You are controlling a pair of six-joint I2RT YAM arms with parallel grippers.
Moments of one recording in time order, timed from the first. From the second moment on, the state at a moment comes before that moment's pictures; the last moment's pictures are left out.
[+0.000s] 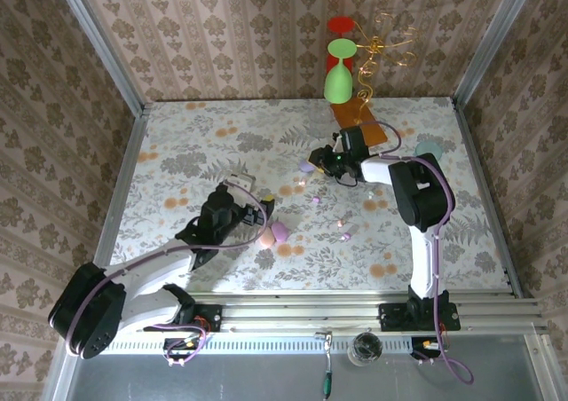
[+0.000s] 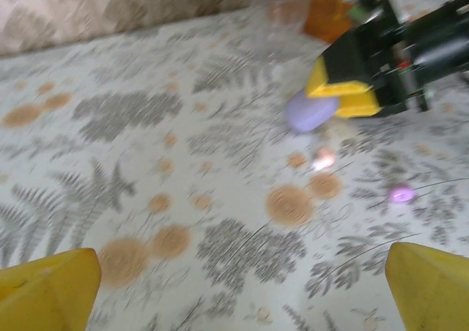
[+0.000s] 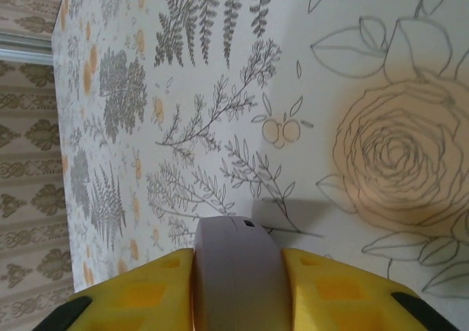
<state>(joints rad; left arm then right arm) -0.69 1.11 0.42 0.29 -0.19 -0.11 0.28 2.13 1.27 0.14 -0.48 0.84</state>
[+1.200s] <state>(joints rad) -0.35 1.54 0.93 -0.68 -0.27 -1.07 0.38 1.73 1.12 -0.14 -0.27 0.55</state>
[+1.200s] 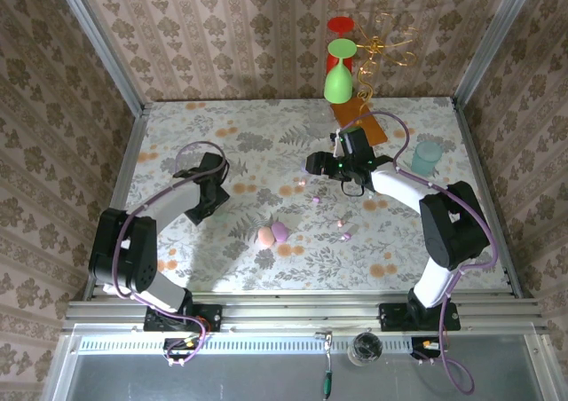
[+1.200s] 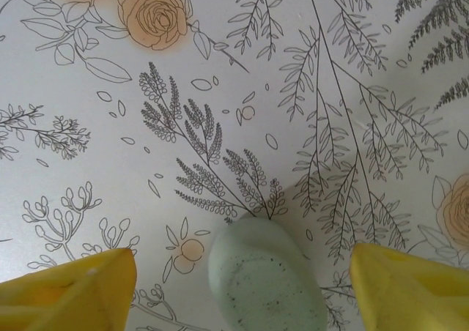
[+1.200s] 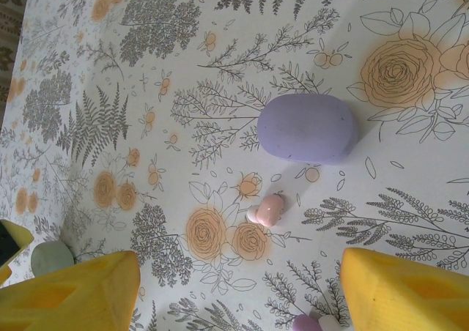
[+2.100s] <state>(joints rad) -0.28 1.63 0.90 -0.61 -0.12 -1.19 0.38 1.73 1.10 -0.14 -0.29 0.55</state>
